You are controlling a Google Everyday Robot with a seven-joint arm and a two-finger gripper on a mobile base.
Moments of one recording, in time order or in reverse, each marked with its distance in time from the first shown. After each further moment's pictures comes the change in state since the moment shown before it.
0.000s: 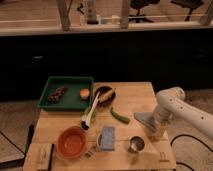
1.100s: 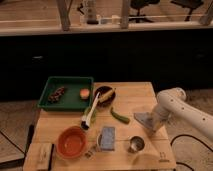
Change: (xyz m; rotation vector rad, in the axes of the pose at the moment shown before) arm -0.009 -0.012 0.001 0.044 -0.064 -0.073
